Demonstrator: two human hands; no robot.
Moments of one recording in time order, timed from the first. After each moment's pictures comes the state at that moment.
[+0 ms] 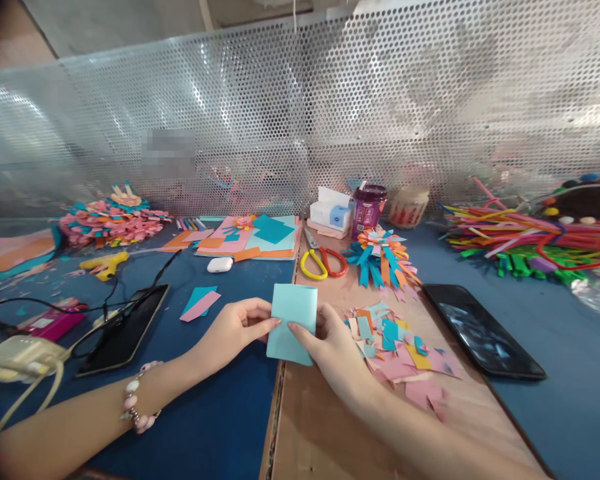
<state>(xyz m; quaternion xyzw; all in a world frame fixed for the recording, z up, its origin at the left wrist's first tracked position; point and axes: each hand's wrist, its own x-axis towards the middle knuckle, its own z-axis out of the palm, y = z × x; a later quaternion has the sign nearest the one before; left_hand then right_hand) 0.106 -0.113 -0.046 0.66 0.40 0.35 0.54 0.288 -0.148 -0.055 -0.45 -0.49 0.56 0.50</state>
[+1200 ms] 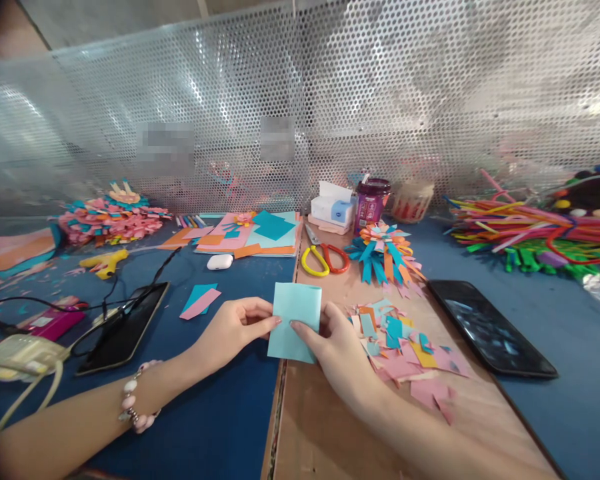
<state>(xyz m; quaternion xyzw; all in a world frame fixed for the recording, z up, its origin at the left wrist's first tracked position) 0.107 -0.115 -0.043 0.64 0.42 0.35 0.54 0.290 -0.148 -0.060 -0.45 -0.48 0.56 0.50</state>
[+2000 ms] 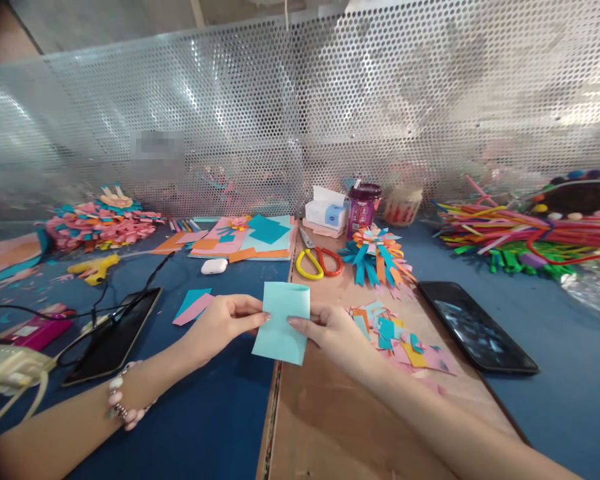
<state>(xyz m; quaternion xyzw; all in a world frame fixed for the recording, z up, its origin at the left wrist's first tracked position) 0.100 -0.102 -0.037 0.61 0.44 0.33 0.57 0.307 -0.131 -0.044 -0.40 -0.52 0.64 0.40</state>
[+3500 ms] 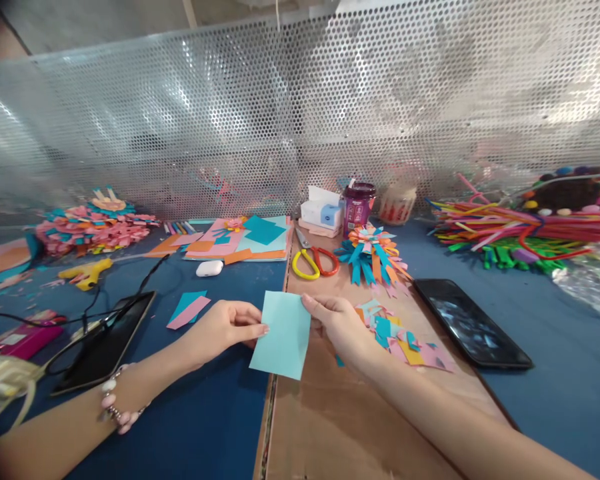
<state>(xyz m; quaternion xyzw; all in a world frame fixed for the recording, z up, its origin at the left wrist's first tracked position) 0.099 -0.100 -0.038 0.60 0.44 0.27 0.61 0.314 -0.122 -0.047 -0.41 -0.43 0.66 0.45</state>
